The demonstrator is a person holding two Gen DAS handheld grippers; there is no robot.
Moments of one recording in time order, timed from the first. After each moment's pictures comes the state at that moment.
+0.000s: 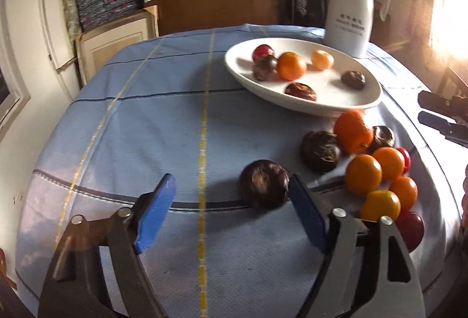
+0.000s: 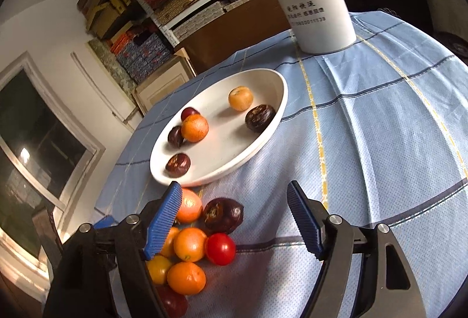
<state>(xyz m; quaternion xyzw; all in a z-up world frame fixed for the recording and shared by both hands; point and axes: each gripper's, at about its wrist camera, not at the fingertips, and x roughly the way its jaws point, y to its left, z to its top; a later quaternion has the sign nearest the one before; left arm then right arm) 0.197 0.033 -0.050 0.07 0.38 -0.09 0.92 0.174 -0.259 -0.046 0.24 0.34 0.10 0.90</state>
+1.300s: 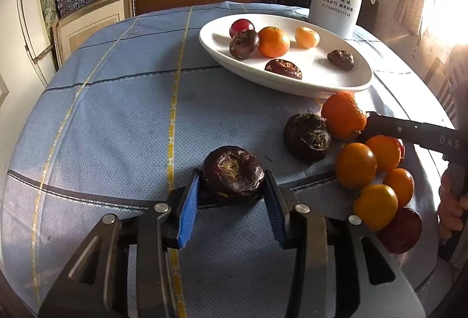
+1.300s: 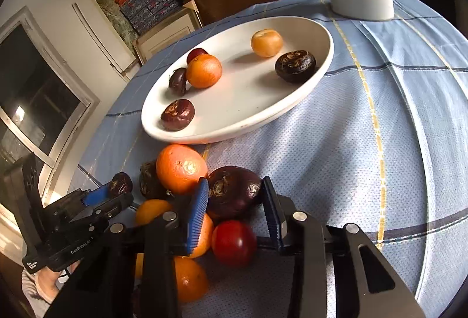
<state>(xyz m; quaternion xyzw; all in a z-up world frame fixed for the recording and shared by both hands) 0.215 0.026 -0.067 0.05 0.42 -0.13 0.90 0.203 -0.214 -0.076 0.17 0.43 0.14 0.88</state>
